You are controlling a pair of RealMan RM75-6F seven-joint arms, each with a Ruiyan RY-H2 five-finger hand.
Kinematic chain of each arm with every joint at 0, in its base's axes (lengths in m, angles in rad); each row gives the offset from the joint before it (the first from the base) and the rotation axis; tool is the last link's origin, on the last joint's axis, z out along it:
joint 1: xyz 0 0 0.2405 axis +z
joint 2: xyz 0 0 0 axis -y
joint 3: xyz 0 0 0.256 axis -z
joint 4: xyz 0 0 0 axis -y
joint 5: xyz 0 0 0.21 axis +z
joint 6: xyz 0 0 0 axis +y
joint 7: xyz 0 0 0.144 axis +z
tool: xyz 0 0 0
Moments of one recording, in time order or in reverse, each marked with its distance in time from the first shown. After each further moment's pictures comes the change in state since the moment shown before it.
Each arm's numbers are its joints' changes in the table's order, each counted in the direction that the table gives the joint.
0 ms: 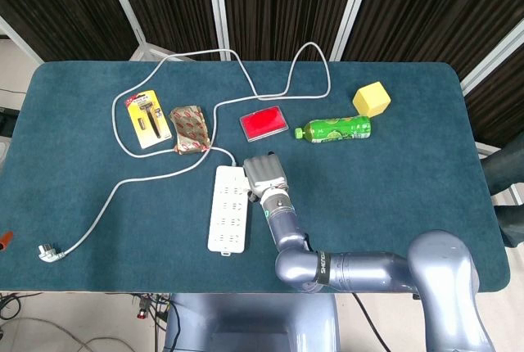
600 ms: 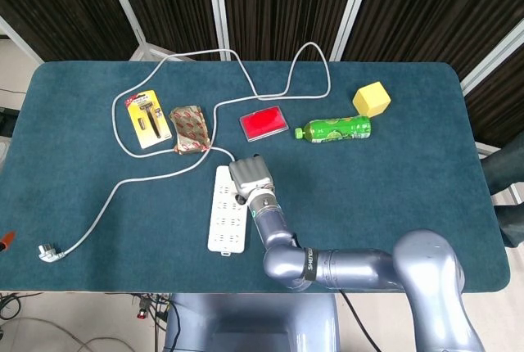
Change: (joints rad) left arm -0.005 0.003 0.001 -0.002 -0.008 -0.009 0.008; right arm 0.070 0.026 0.000 -0.064 0.052 -0.077 -0.027
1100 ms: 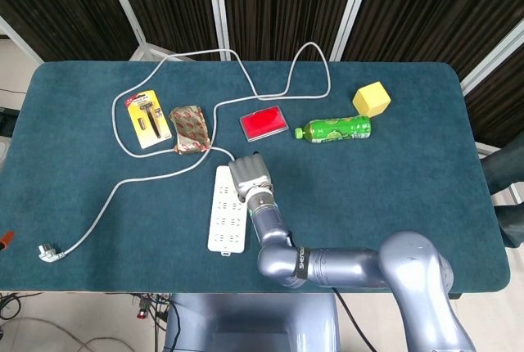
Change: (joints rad) left arm -0.002 0.002 0.002 -0.001 -0.005 -0.001 0.005; right arm 0.052 0.037 0.039 -0.082 0.009 0.005 -0.047
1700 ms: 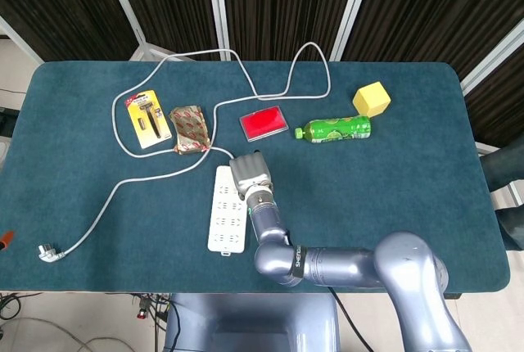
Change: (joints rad) left arm -0.001 0.003 0.000 0.000 -0.002 0.001 0.008; right arm 0.005 0.013 -0.008 -0.030 0.017 0.007 -0.006
